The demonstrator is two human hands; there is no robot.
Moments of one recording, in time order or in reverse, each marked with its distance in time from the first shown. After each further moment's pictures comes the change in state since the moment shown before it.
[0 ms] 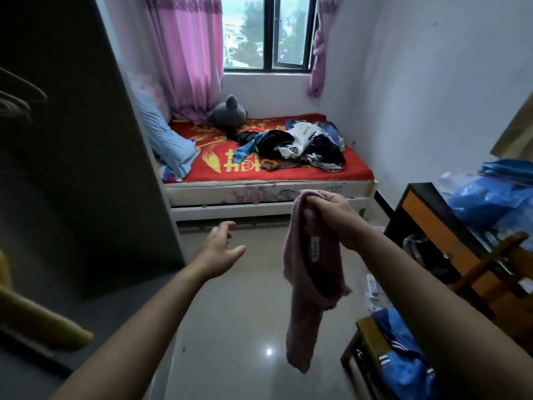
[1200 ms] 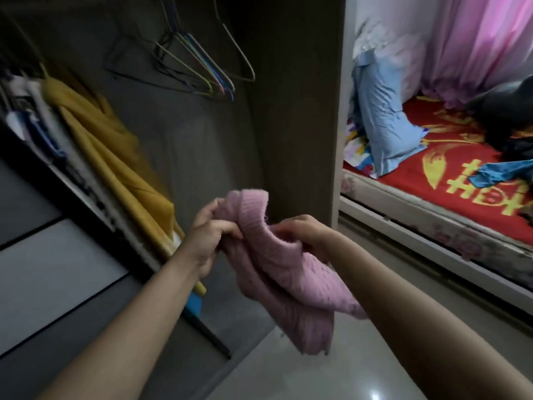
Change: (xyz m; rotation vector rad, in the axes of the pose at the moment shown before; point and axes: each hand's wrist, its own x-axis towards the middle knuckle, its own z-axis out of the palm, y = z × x) left_hand 0.071 -0.066 -0.153 -0.812 0.964 -0.461; right_hand 0.273 0.014 0.336 -0.232 -1.184 0.300
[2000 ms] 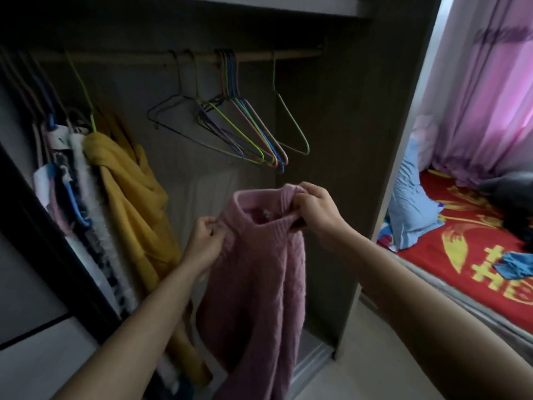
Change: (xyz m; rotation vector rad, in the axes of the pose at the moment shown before) left_hand 0.194 0.025 -0.121 0.159 0.372 0.160; right_hand 0.099 -0.205 0.054 -0.017 0.195 -0.598
